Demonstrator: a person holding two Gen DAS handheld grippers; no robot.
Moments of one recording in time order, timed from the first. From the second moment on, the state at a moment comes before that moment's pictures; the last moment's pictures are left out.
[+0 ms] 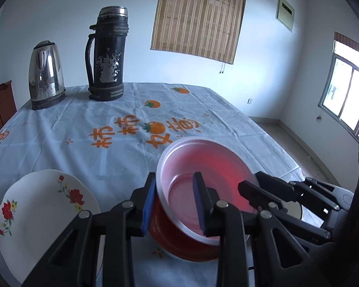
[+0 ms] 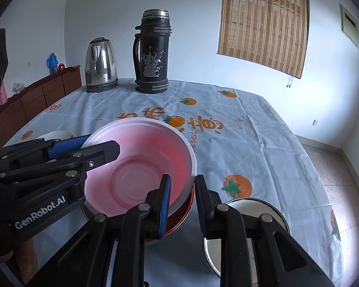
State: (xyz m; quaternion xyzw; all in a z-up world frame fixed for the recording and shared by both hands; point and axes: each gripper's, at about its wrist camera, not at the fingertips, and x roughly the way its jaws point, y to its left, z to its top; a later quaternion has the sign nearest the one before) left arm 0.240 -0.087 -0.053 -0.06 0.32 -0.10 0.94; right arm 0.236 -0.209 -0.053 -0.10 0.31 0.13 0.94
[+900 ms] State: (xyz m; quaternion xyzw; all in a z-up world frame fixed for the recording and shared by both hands) left arm 0.245 -0.092 -0.063 -0.05 0.35 -0.10 0.93; right arm 0.241 -0.209 -0.058 -0.11 0.32 0.12 0.93
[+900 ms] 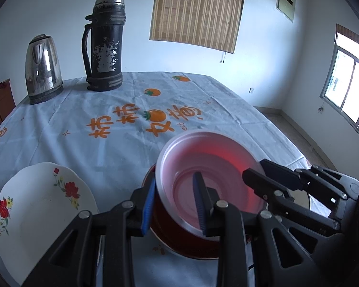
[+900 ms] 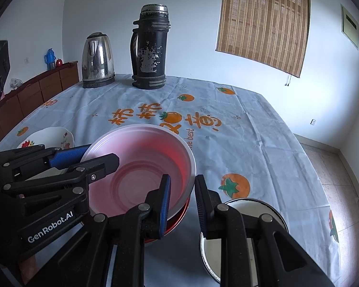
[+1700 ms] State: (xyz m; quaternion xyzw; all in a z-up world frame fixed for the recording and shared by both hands) left arm 0.251 -0.092 -0.073 -0.05 0.37 -0.10 0.92; right arm 0.244 -0.207 -0.064 -0.11 0.34 0.12 0.93
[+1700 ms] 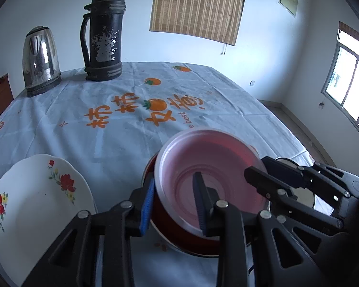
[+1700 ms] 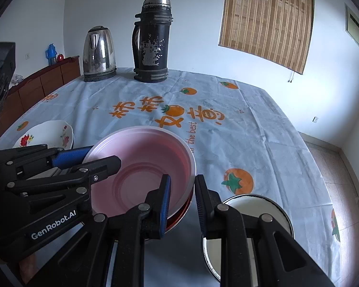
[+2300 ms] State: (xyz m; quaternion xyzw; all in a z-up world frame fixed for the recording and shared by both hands) left arm 0.251 -0.092 -0.073 -0.04 0.37 -0.10 0.92; right arm 0.246 -0.207 -0.068 -0.11 0.34 0.13 0.92
